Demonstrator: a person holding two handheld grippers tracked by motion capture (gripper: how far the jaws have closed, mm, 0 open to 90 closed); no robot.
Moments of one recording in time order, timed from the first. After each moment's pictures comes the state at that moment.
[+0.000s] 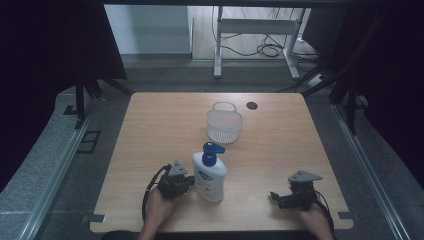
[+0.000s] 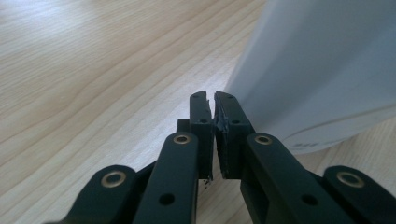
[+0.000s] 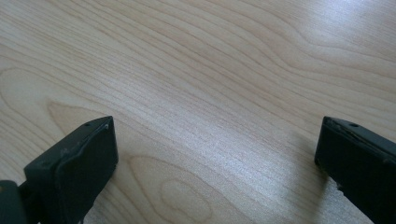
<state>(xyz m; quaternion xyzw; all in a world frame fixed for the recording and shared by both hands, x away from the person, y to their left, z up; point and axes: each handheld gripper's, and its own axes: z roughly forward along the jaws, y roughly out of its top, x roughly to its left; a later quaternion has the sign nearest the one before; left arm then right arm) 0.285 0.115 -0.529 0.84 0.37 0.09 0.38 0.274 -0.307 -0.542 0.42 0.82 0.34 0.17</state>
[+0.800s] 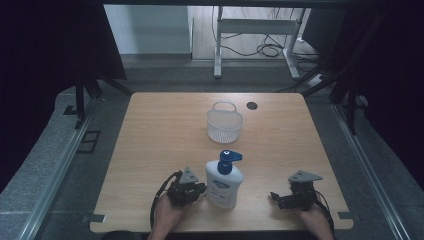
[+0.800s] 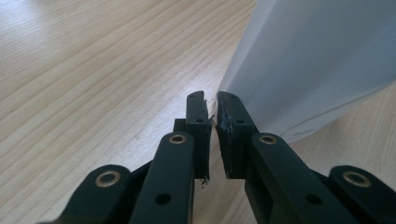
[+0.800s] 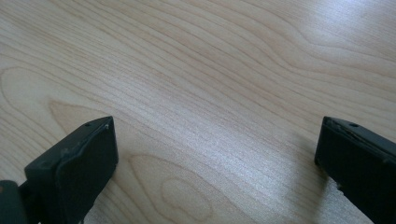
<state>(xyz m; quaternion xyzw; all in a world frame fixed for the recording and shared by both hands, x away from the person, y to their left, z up) 0.264 0.084 -0.524 0.85 0.34 0.08 0.39 0.274 -0.308 -0.542 0.42 0.82 0.34 0.17</state>
